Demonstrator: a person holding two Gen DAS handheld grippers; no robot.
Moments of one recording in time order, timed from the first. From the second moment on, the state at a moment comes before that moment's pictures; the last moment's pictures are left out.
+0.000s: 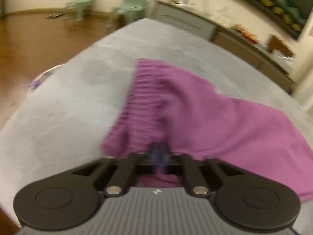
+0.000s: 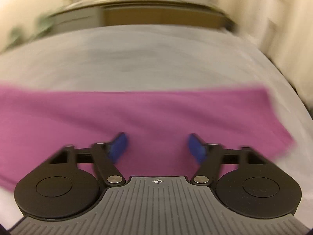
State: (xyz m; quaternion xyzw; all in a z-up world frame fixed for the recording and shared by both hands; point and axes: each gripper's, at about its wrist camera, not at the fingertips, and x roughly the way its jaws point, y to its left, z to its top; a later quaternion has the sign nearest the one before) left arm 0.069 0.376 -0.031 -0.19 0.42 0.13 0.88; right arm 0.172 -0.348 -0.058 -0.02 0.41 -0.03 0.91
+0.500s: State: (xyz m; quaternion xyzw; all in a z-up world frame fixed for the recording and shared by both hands) left arm 0.059 0.380 -0.023 -0.19 0.42 0.19 0.87; right arm 0.179 -0.464 -0.058 0.01 0.39 -0.08 0.92
